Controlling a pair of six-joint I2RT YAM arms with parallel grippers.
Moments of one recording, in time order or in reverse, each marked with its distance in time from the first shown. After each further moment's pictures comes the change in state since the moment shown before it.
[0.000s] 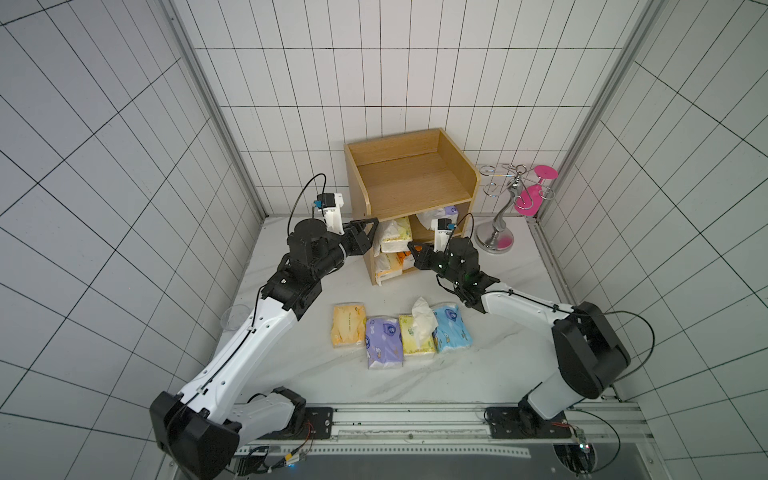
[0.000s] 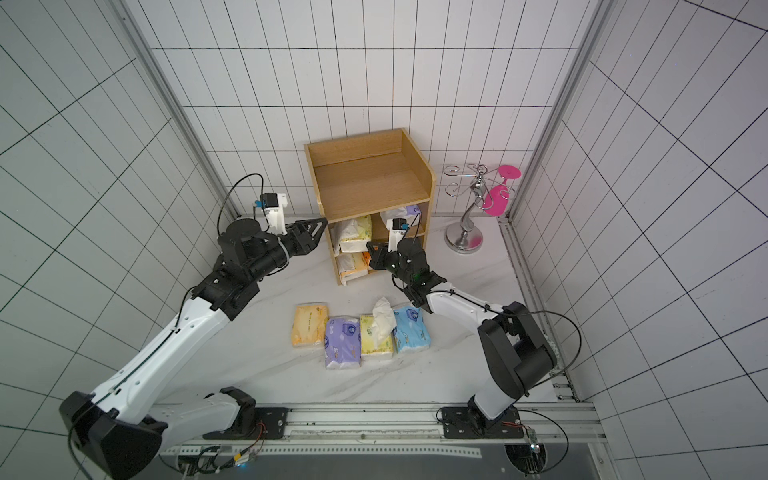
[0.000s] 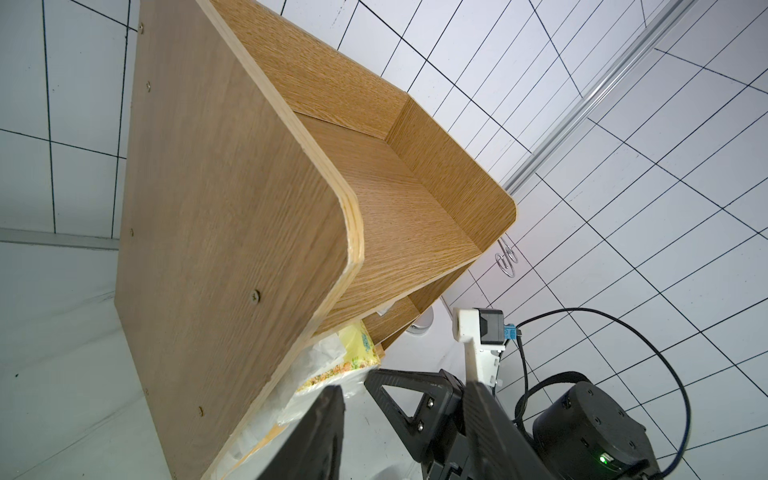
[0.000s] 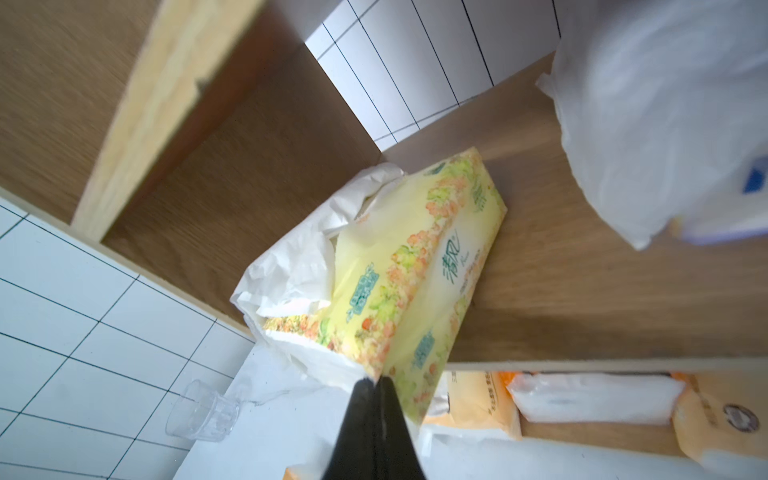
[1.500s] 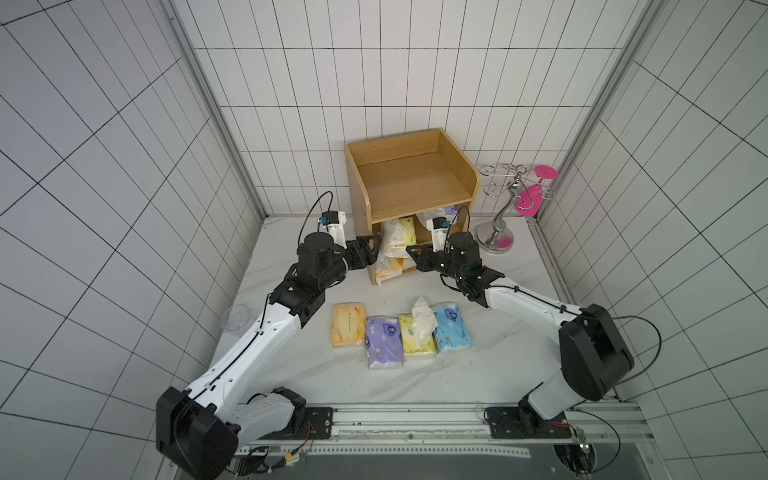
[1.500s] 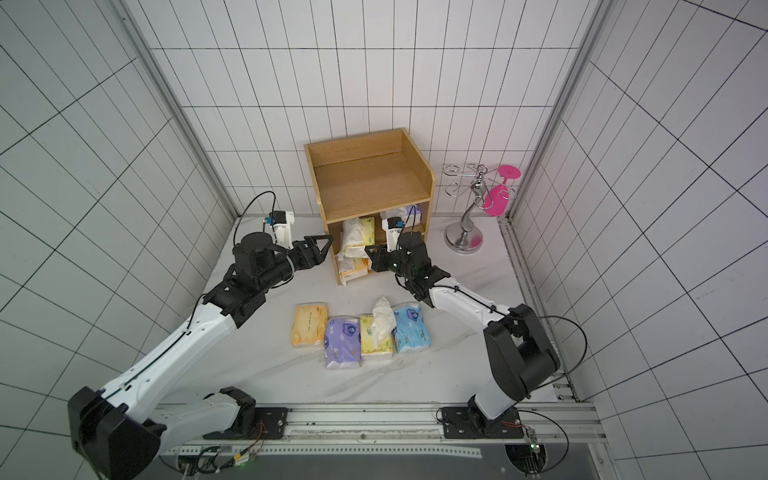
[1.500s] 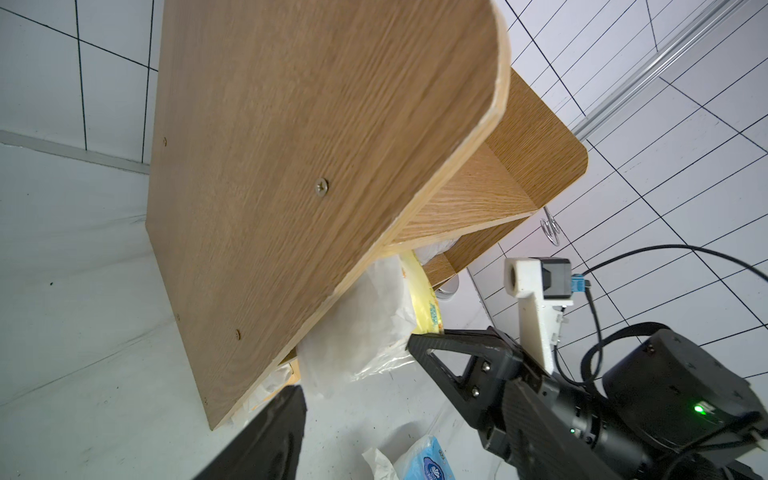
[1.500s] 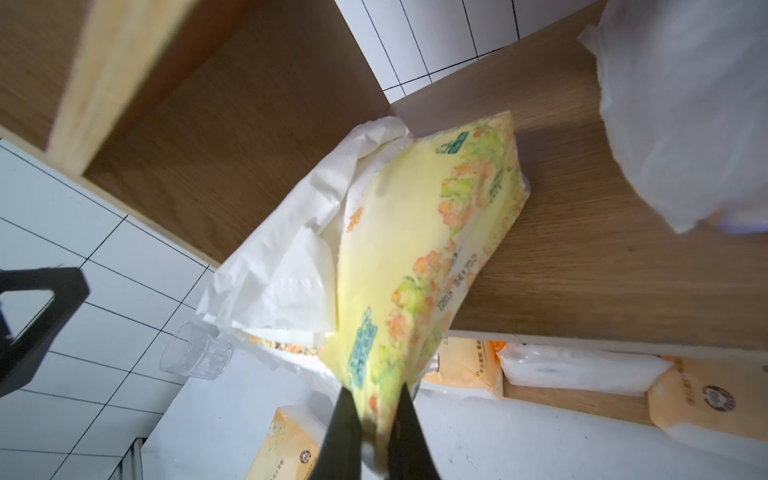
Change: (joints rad) left arm 0.000 -0.015 -0.150 0.013 -0.018 -0.036; right arm -0.026 -0.046 0.067 -0.204 -0.106 -0.121
